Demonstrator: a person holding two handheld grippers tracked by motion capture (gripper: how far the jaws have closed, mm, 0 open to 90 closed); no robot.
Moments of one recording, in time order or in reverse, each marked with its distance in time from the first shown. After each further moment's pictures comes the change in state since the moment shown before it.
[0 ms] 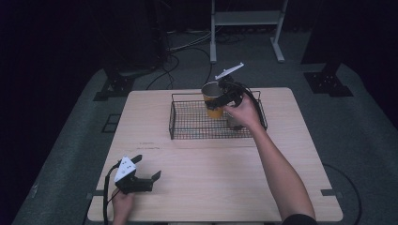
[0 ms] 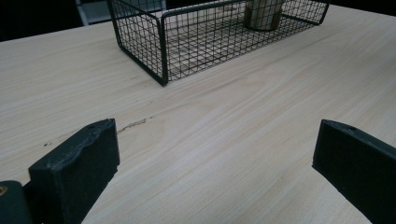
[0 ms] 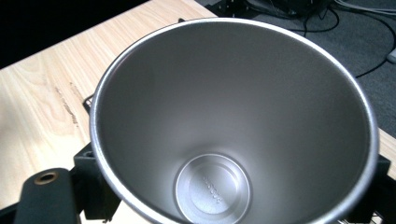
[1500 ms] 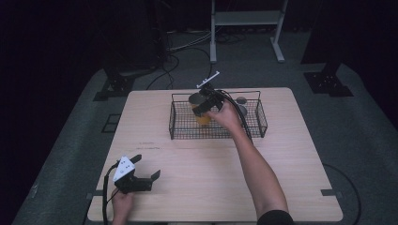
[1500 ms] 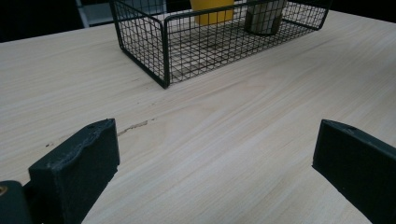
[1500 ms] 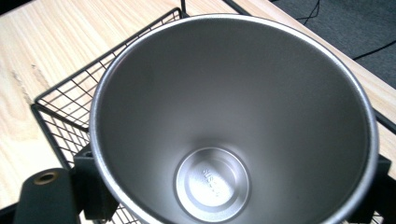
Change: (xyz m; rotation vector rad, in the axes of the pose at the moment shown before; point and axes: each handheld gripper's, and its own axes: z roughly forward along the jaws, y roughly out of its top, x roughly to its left) left arm 0.002 0.000 -0.001 -0.019 -0.001 -0.012; right arm 0.013 0.004 0.083 0.126 -0.013 0.004
